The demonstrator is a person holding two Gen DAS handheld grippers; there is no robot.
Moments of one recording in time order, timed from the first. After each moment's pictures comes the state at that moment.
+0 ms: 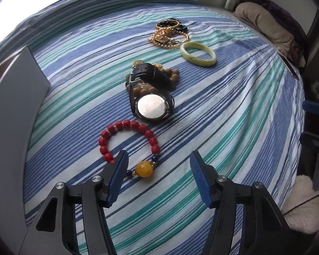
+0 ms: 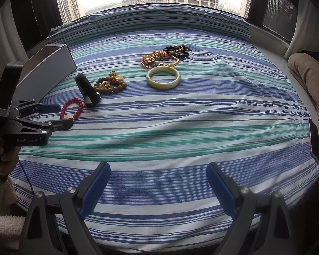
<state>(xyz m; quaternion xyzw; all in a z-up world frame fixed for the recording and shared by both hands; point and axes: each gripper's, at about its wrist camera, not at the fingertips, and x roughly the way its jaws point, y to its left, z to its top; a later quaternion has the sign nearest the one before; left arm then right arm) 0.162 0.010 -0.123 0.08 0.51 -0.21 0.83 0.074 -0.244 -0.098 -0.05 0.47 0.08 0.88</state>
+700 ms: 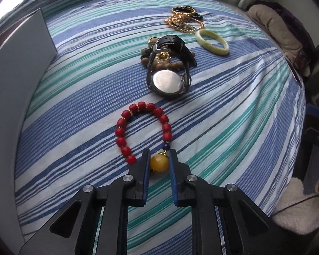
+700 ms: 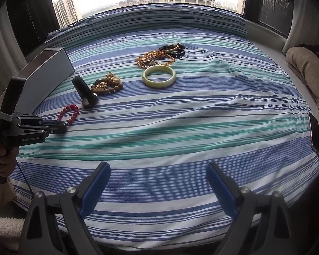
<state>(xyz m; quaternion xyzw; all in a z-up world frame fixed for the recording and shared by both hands) 0.154 0.040 -0.133 0.02 0.56 -0.18 0.81 0.073 -0.252 -0.097 -0.03 0.47 0.09 0.88</state>
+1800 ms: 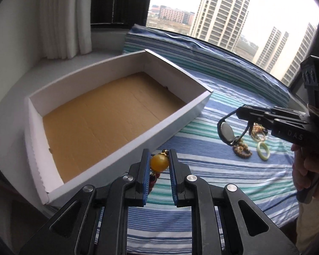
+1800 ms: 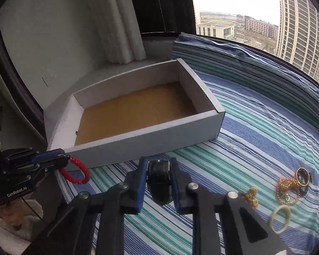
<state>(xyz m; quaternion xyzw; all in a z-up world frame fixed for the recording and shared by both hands) 0.013 0.223 0.034 -0.17 0.40 0.15 0.89 0.155 0.027 0.023 -0.14 0.39 0.46 0.78</state>
